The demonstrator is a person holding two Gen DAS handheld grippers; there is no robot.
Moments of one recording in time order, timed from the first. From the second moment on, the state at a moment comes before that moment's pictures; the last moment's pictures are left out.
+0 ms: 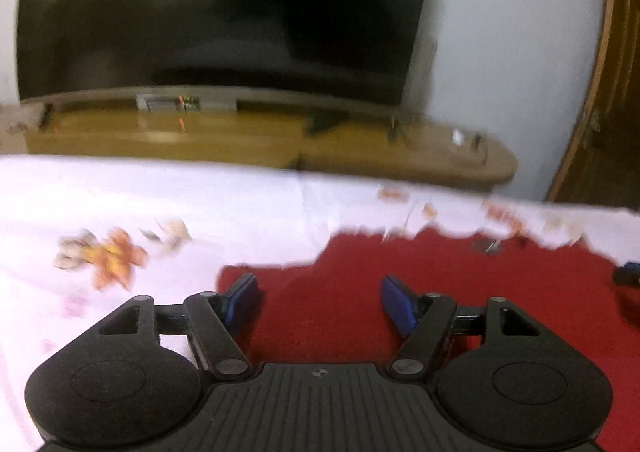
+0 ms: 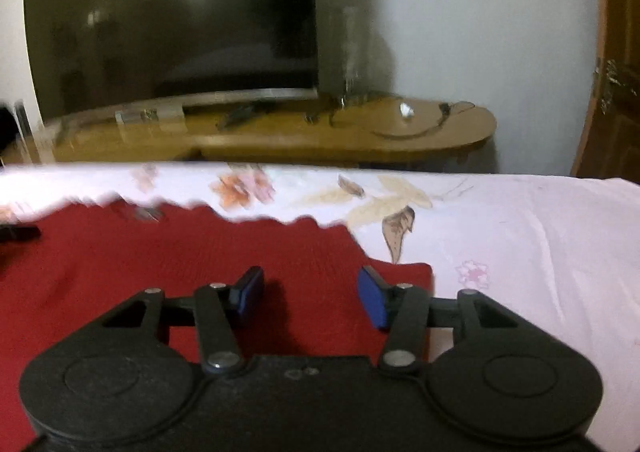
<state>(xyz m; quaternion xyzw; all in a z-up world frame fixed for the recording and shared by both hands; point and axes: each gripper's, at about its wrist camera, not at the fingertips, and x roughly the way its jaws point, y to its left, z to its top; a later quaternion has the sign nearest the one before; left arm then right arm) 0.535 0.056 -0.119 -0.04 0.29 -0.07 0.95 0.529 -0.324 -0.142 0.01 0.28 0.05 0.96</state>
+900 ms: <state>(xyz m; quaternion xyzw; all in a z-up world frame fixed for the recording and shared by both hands) 0.438 -0.017 -0.112 0.00 0.28 -0.16 0.95 0.423 -0.276 -0.128 -0.01 0.27 0.12 0.95</state>
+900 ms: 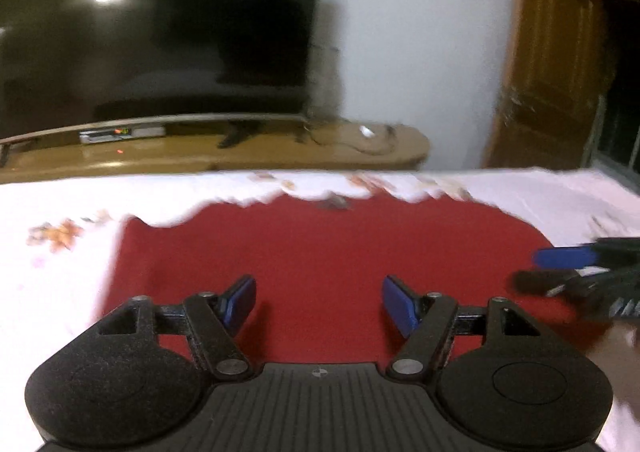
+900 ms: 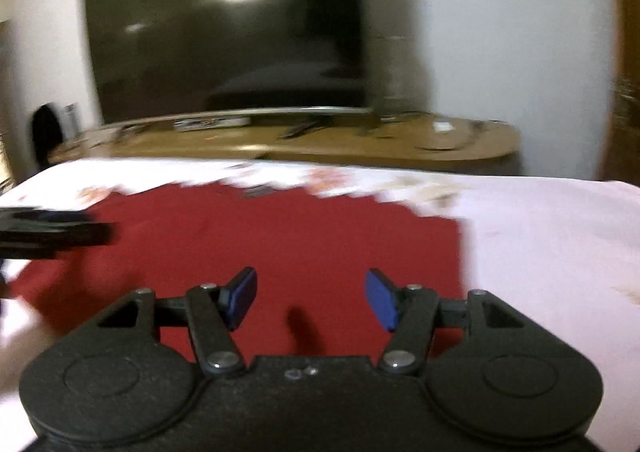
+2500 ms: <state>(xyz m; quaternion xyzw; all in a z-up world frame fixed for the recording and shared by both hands) 0.350 0.091 -0.139 -0.15 0.36 -0.02 0.92 0.341 -0.278 -0.146 -0.01 0.31 0.06 0.95</state>
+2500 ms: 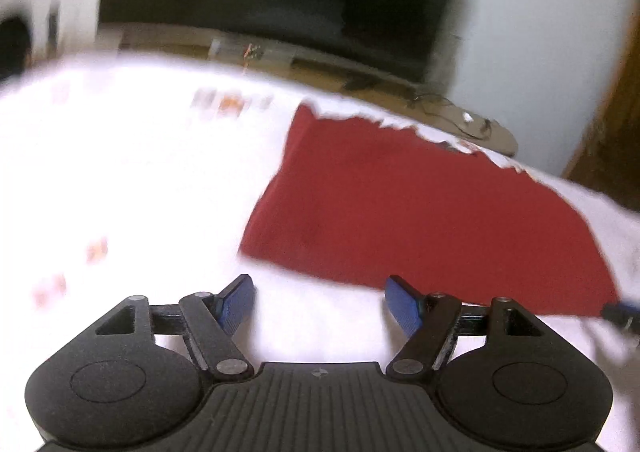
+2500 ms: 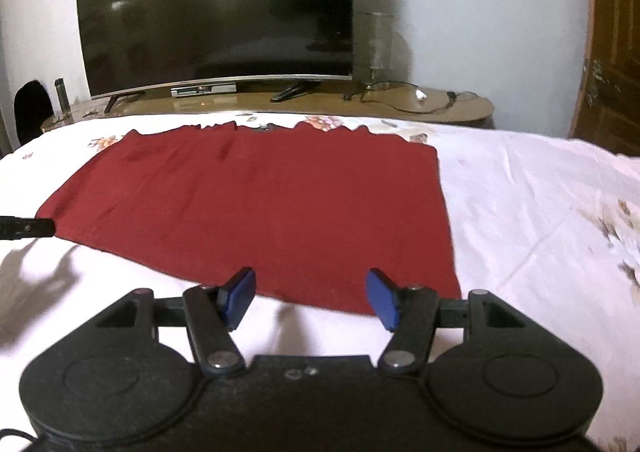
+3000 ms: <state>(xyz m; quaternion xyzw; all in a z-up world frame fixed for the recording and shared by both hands) 0.407 0.122 -0.180 -0.39 0.28 -0.05 0.87 0.369 -0.254 -0.126 0.04 0.29 0.09 0.95</state>
